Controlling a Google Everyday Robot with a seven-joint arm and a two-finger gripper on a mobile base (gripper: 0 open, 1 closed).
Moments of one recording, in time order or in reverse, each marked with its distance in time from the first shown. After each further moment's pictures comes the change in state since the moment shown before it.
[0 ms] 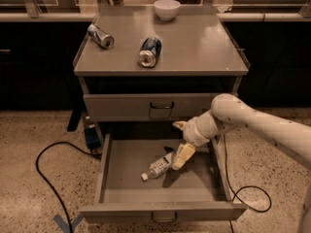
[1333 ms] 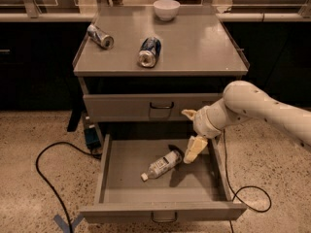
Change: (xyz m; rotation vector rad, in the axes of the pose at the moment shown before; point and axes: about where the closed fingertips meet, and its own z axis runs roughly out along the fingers) arm -0.015 0.001 -0.071 0.103 0.088 -0.108
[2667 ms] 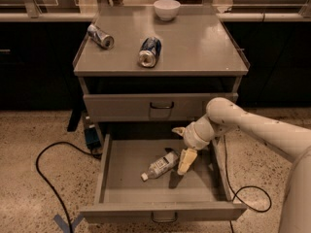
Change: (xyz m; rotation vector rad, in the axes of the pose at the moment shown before) arm 0.043 0.013 0.101 -0.172 -0.023 0.000
